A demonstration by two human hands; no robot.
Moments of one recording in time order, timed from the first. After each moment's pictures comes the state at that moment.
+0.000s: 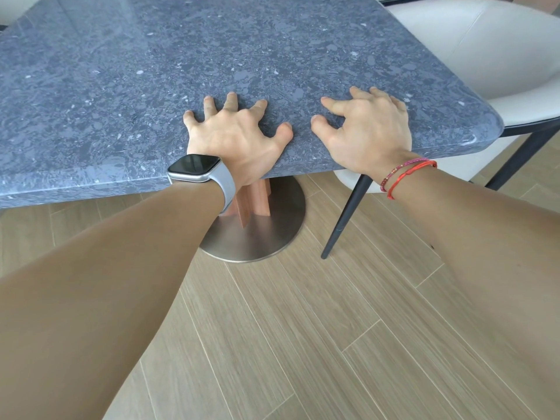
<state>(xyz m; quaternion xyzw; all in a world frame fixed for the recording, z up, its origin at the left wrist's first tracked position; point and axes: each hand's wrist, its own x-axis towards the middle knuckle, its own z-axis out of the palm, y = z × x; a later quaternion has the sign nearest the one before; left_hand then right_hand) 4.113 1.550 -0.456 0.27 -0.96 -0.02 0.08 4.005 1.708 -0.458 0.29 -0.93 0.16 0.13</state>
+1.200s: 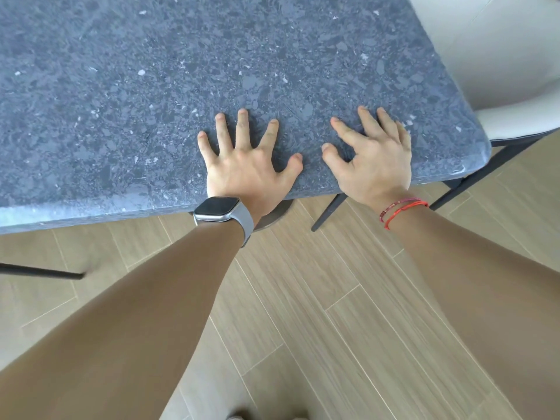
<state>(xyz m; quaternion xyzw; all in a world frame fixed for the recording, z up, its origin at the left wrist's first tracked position) 4.119 1.551 -0.454 0.26 -0.96 -0.05 0.03 3.998 1.712 -0.475 0.29 -0.92 0.17 0.18</state>
